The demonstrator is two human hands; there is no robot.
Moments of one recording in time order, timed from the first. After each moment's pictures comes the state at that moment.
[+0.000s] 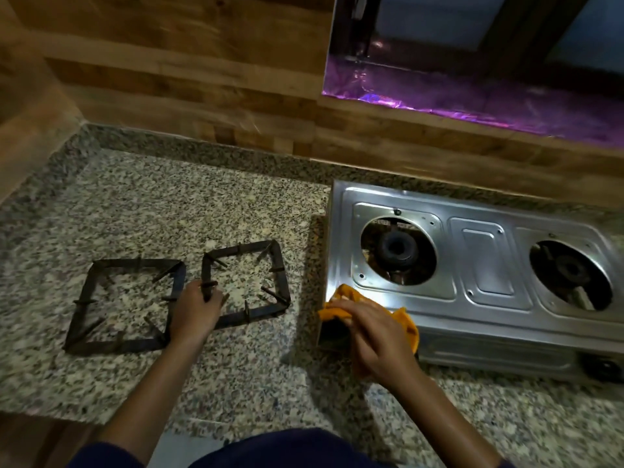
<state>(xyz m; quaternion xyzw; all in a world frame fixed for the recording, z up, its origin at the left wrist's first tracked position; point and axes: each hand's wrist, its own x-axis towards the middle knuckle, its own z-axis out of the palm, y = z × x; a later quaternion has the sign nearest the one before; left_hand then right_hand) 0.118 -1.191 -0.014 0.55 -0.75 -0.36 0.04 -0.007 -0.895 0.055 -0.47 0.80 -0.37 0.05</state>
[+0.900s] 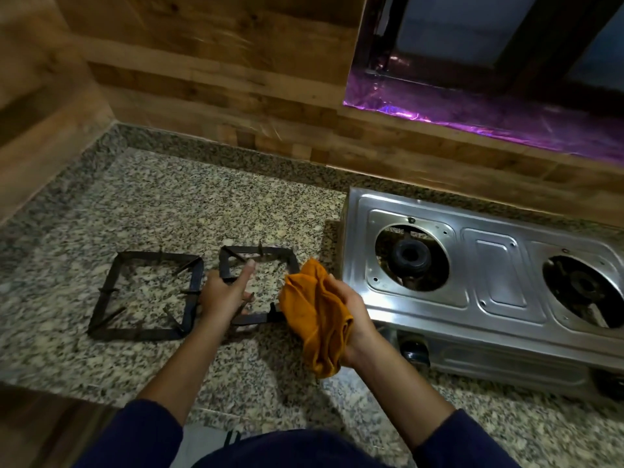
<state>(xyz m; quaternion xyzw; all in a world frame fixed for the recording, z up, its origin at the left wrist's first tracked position) 0.100 -1.176 0.010 0.57 -0.61 -0.54 0.13 0.015 -0.991 0.080 0.13 0.50 -0.69 0.51</state>
